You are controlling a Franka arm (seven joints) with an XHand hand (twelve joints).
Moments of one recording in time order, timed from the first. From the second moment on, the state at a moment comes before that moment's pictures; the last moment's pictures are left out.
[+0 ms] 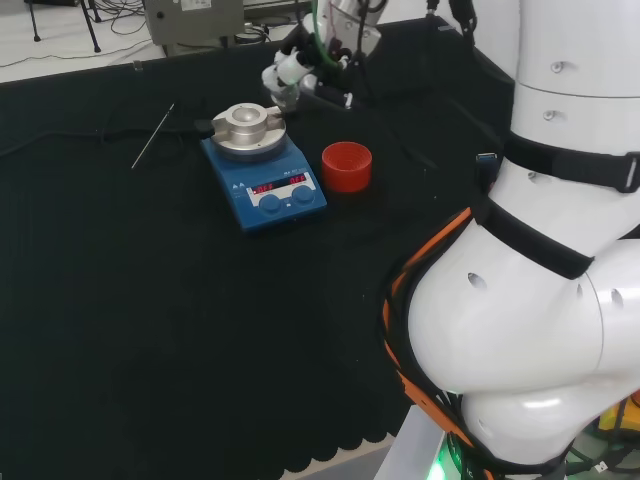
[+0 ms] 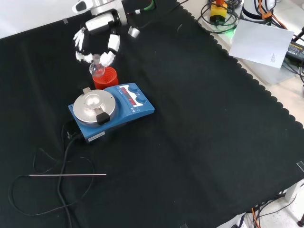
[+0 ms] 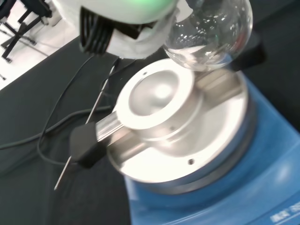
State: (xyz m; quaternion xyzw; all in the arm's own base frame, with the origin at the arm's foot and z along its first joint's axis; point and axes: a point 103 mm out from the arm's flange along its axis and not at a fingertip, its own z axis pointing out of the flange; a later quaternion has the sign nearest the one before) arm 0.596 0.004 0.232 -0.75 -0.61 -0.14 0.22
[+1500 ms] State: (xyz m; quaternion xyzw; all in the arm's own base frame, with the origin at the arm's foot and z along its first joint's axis) arm 0.647 0.059 0.192 -0.72 -0.63 -0.11 0.25
